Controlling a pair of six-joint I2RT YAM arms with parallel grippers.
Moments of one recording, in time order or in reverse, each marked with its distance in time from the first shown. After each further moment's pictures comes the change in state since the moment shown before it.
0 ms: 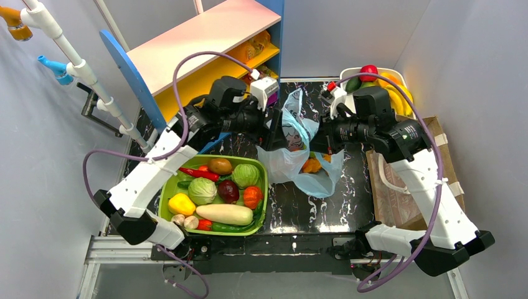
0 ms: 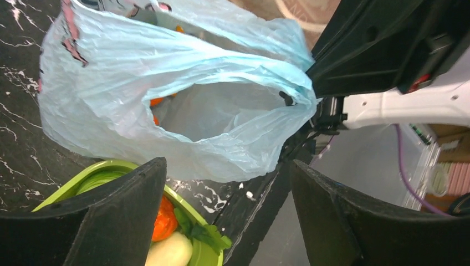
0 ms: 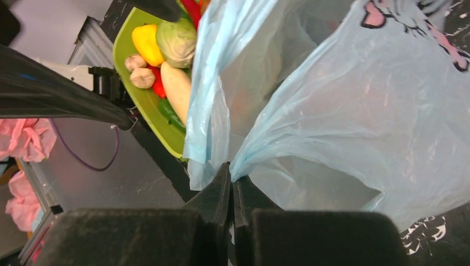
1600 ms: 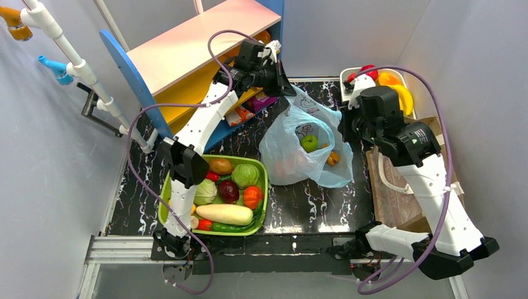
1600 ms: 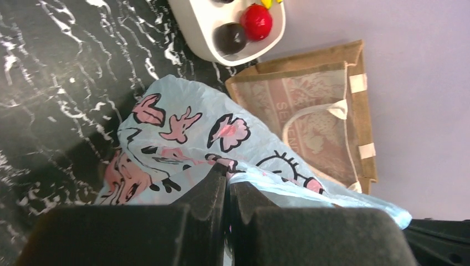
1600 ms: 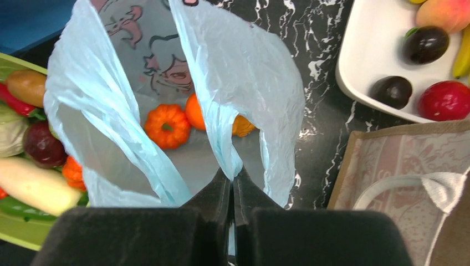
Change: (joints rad) left arm 0.233 0.690 0.575 0.098 0.147 -0.348; right arm 0.000 -0.016 0.047 -0.021 0.636 -0.039
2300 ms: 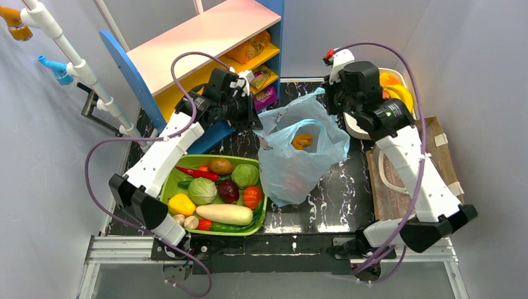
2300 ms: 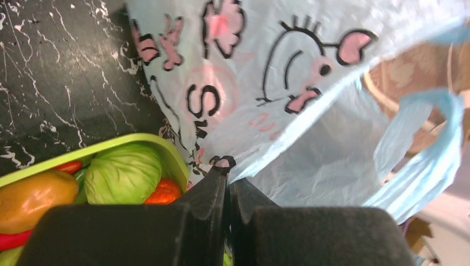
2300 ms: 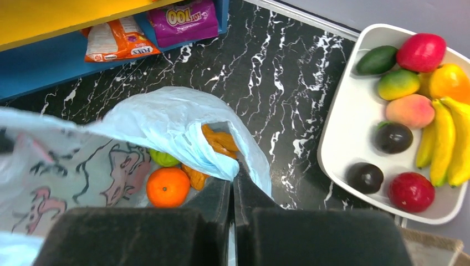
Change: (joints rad) left arm -0.042 -0.586 -0.657 -0.118 -0.211 0.152; right arm 0.000 0.228 0.121 0.250 -0.022 -0.141
